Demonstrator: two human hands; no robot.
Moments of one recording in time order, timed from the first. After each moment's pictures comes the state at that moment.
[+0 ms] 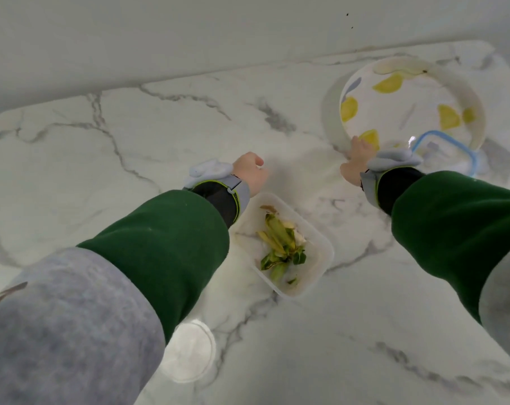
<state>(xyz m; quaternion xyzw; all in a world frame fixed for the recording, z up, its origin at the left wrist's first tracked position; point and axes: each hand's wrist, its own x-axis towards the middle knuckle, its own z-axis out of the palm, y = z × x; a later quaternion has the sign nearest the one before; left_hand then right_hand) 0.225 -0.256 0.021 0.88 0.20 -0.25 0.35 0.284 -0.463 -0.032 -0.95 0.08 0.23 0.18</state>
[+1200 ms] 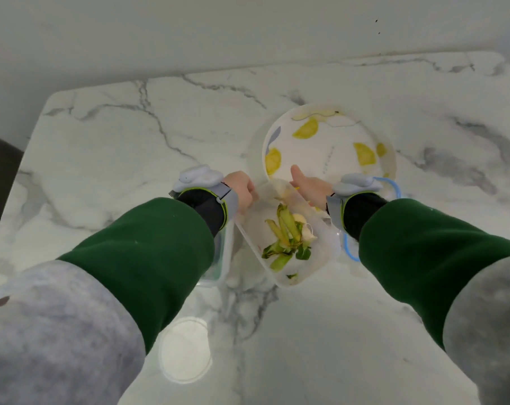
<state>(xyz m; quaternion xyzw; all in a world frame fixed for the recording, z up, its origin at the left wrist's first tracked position) 0.126 -0.172 0.046 0.89 0.15 -0.34 0.27 0.170 -0.324 -0.017 -0.85 0.08 0.35 0.38</state>
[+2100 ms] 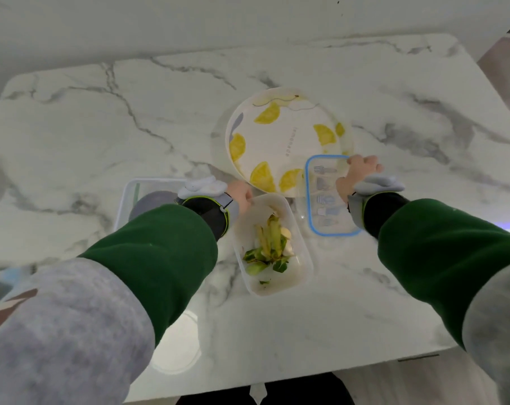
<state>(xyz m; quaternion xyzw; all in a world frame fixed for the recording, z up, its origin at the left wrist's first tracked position) 0.079 -0.232 0.031 0.92 0.05 -0.36 0.17 0.141 -0.465 -0.025 -0.97 0.13 0.21 0.07</state>
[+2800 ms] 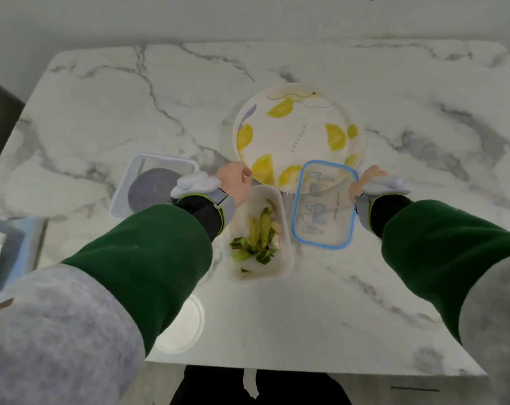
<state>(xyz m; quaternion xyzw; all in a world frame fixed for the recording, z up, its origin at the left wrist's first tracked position) 0.061 -0.259 0.025 0.92 0.22 -0.15 0.28 0.155 -0.499 -0.057 -0.96 0.14 0.19 0.17</state>
